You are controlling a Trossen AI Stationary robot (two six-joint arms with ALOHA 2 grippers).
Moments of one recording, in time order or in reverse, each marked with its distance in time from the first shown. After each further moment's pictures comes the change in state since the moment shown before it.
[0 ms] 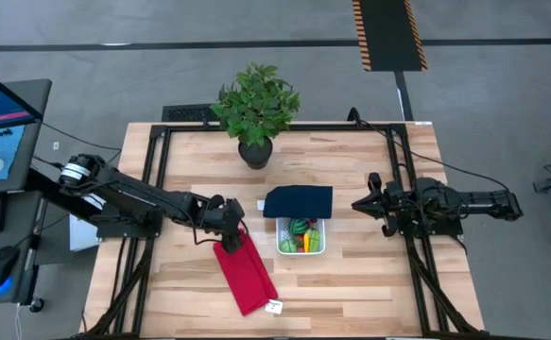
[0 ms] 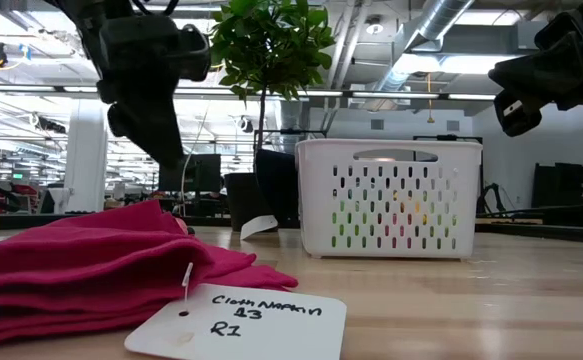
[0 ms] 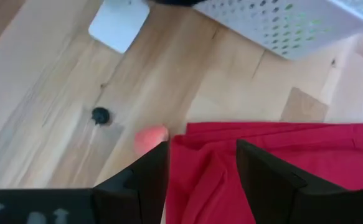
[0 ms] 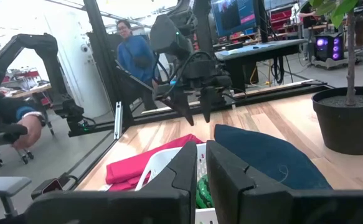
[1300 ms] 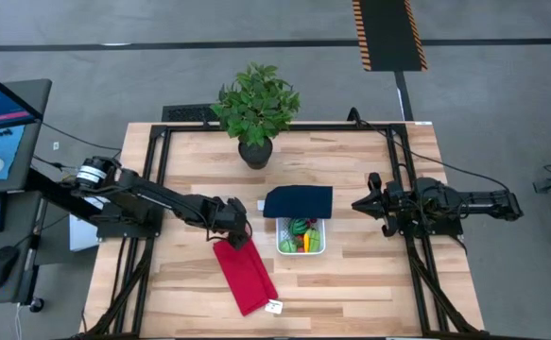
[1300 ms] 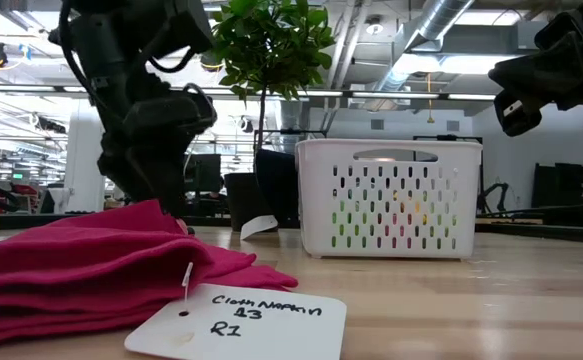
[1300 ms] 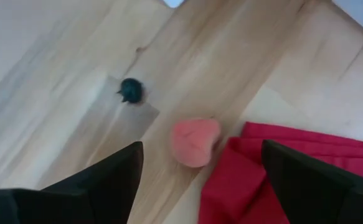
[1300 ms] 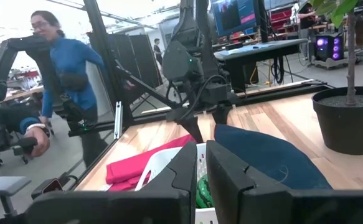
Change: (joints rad) left arm 0.044 0.138 -0.058 0.072 -0.017 -0.129; right arm 0.000 0.000 0.000 0.000 0.000 0.000
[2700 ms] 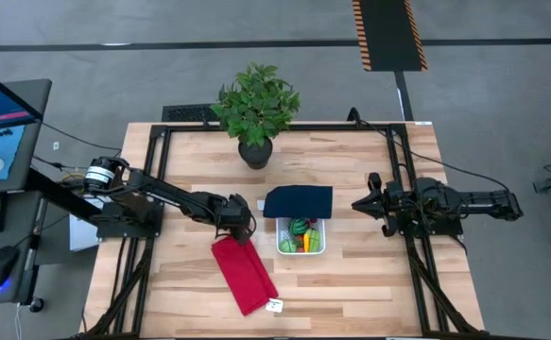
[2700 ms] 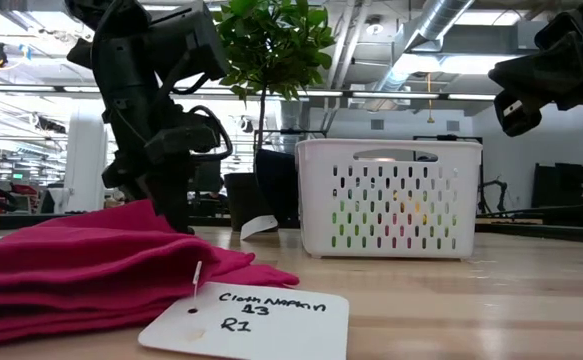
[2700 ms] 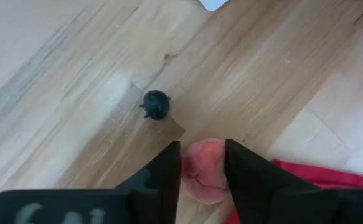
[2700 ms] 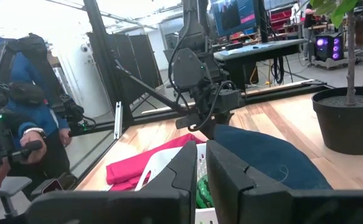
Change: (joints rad) left arm 0.060 0.074 0.010 0.020 0.012 -0.026; right arm 0.000 0.000 0.000 0.000 0.000 0.000
